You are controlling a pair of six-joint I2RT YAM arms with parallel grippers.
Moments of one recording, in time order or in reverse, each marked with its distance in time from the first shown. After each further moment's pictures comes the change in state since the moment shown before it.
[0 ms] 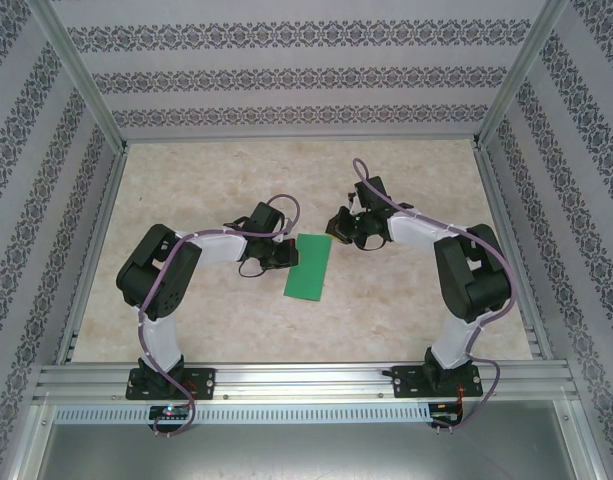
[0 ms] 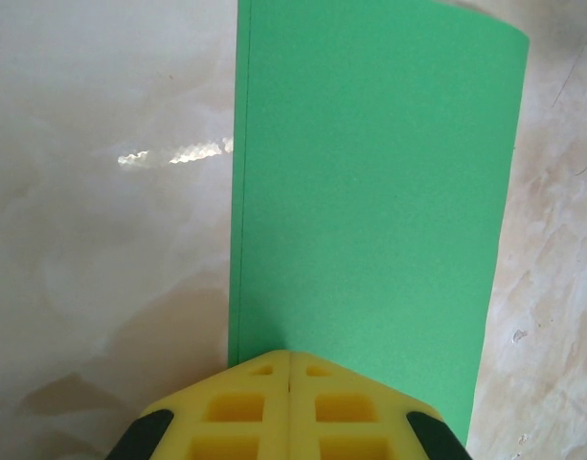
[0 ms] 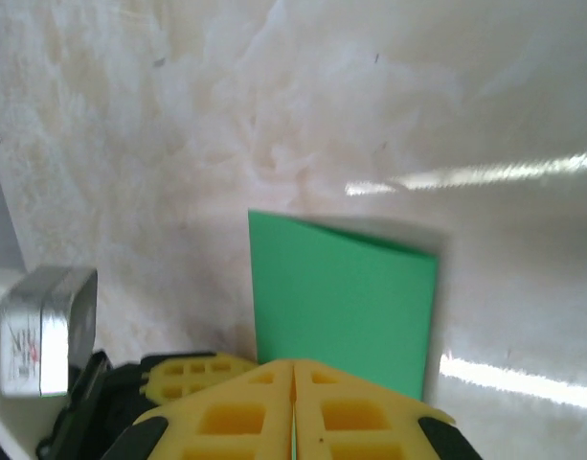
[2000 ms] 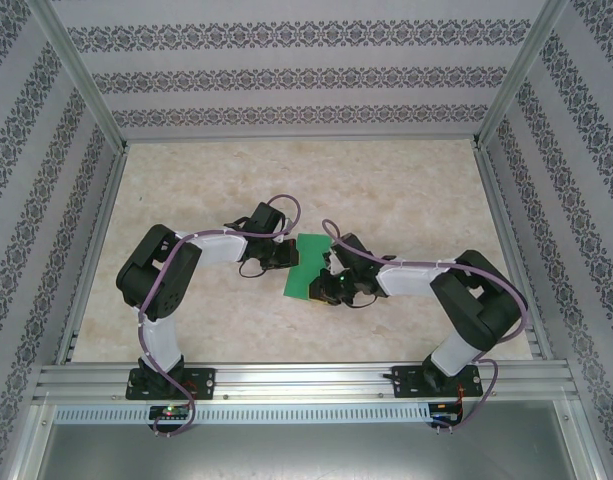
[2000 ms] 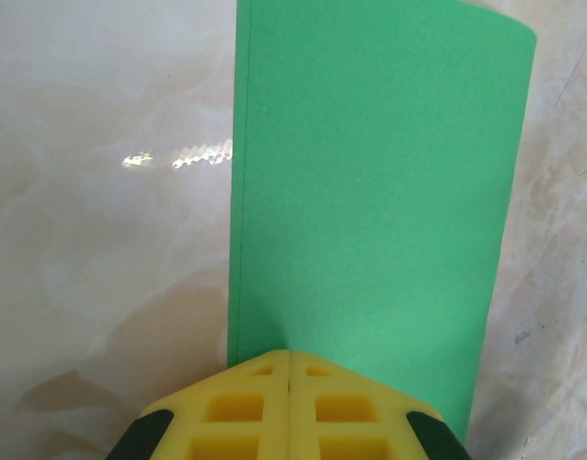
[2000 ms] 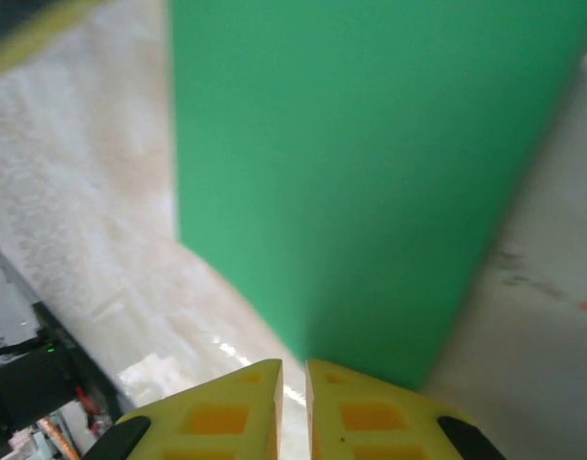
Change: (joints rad) left arm -0.007 -0.005 0.000 -0.004 -0.016 0.000; right arm 0.289 -0.142 -0.397 0.185 -0.049 0.058
